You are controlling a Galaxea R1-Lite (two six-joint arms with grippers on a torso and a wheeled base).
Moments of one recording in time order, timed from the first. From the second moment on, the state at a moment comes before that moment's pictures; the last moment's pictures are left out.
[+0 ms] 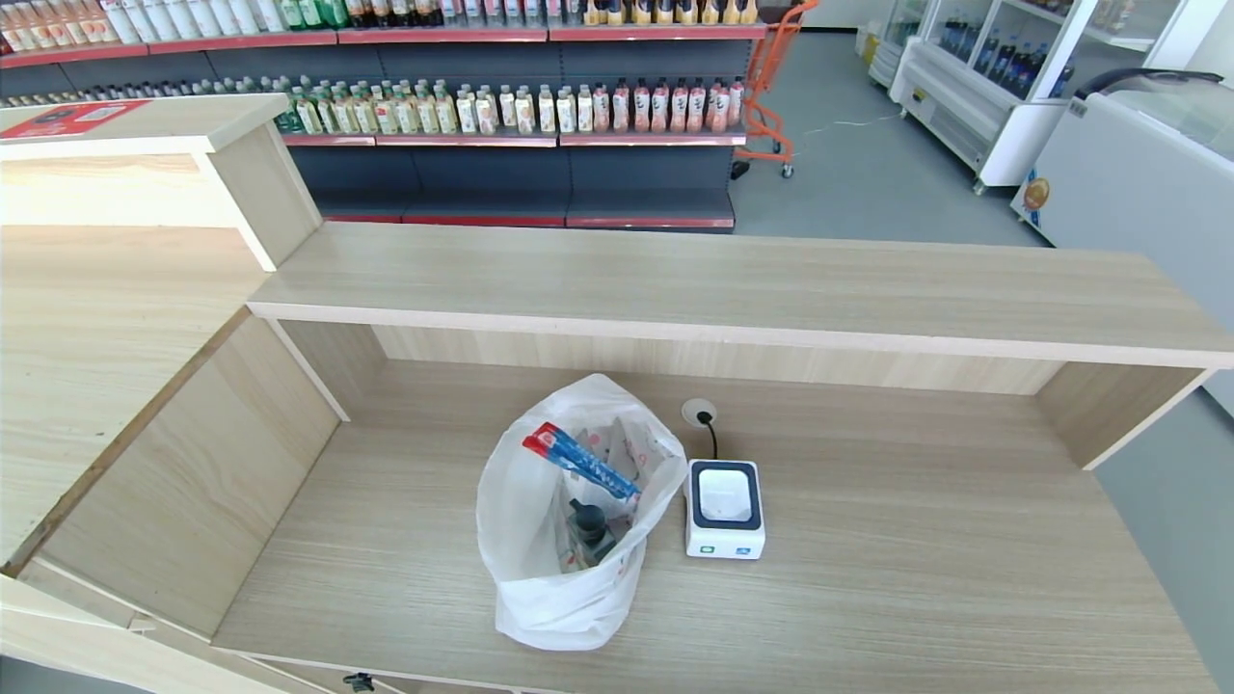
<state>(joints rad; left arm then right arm) 0.00 0.00 0.00 0.00 0.02 0.01 -0.01 0.02 -0.01 0.01 -0.07 0.05</state>
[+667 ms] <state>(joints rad) 0.00 0.00 0.00 0.00 0.02 0.01 0.00 0.00 0.00 0.01 -0.07 0.05</state>
